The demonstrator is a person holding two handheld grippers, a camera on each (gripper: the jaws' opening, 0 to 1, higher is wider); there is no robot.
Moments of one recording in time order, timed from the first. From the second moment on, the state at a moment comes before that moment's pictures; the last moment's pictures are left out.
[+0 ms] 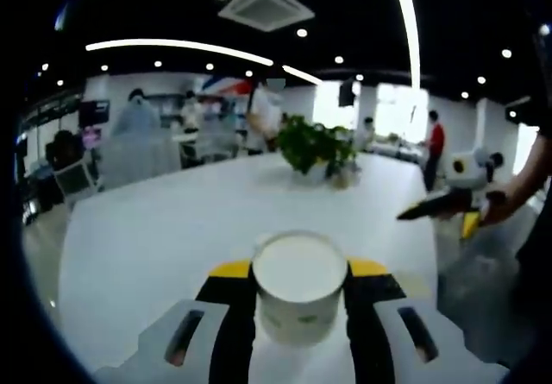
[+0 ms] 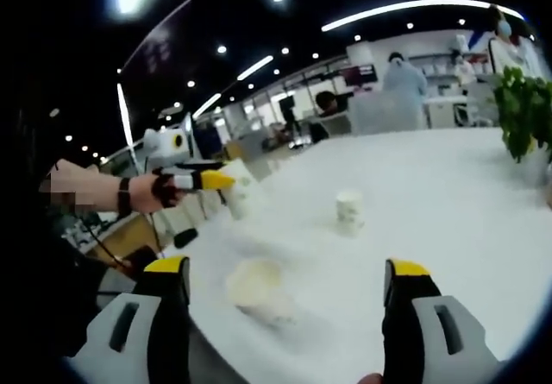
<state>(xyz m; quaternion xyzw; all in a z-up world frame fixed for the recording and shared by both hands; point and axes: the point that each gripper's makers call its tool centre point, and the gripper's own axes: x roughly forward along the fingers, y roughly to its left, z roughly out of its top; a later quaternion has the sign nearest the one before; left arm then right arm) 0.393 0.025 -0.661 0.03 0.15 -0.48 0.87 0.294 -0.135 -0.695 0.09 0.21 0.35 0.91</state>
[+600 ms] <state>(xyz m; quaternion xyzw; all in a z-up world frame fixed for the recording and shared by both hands) 0.352 -0.020 -0.644 0.03 0.14 -0.54 0.83 0.278 -0.121 -0.689 0.14 0.18 0.36 0.90</state>
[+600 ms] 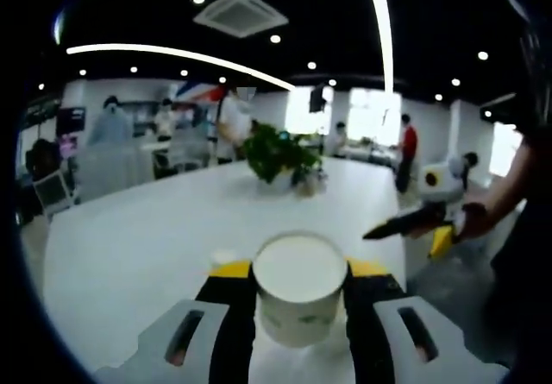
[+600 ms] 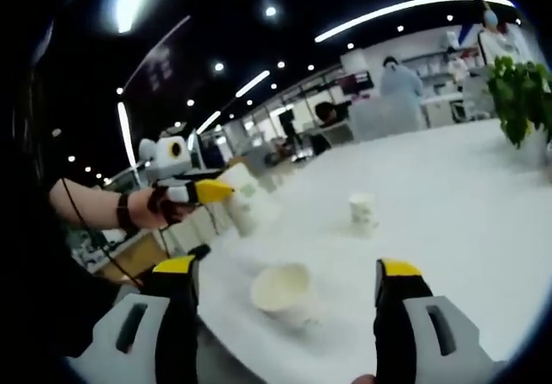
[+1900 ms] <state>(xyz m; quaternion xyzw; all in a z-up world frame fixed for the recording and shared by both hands) 0.316 -0.067 -0.605 0.01 0.11 -0.62 0.78 0.257 -0.084 -0.670 0.21 0.17 0.45 0.85</state>
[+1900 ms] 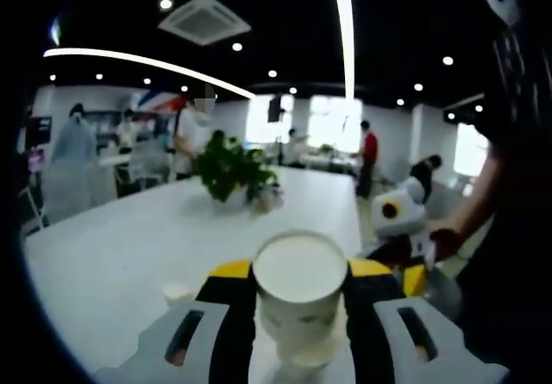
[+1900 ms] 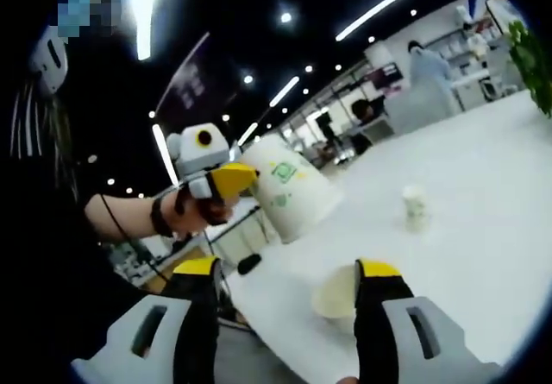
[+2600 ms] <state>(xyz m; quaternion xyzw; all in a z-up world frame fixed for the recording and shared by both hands) 0.297 -0.072 -0.615 0.01 0.13 -0.64 0.76 0.251 -0.073 -0.652 0.25 0.14 0.47 0.83</state>
